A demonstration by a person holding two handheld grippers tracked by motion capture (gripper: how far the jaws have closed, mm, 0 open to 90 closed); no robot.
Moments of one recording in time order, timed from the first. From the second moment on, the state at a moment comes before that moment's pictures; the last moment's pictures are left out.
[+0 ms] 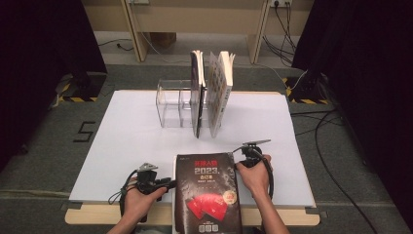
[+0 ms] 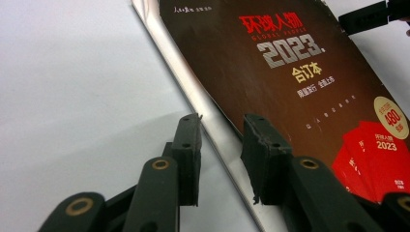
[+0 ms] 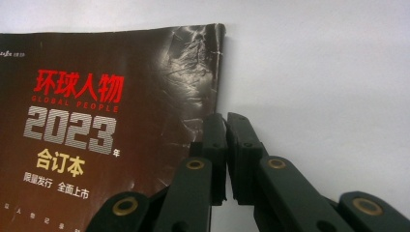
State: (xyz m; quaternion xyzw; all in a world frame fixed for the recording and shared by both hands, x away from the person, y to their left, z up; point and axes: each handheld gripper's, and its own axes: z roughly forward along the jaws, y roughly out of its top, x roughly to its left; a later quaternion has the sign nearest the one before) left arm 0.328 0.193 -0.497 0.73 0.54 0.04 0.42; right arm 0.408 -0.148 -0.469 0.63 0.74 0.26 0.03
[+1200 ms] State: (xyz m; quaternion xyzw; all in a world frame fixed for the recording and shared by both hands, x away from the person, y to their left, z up) left arm 0.332 0.201 -0.496 0.73 0.54 0.07 0.41; right arm 0.400 -0.108 -0.458 0.62 0.73 0.27 0.04
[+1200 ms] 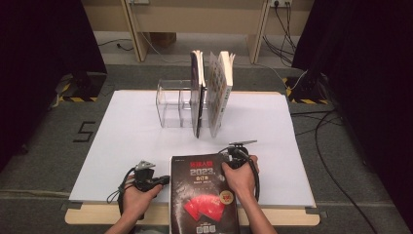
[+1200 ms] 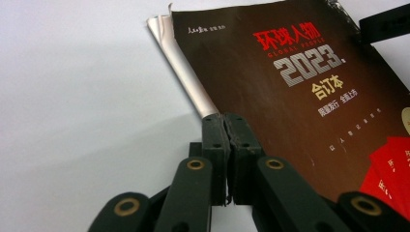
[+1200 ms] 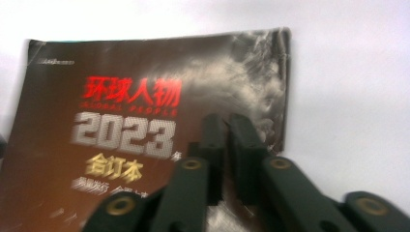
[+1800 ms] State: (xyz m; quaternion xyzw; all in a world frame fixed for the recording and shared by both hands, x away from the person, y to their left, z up) left arm 0.323 0.197 -0.484 0.73 0.51 0.10 0.44; right arm 0.438 -0.126 -0.465 0.62 0.72 0.30 0.03
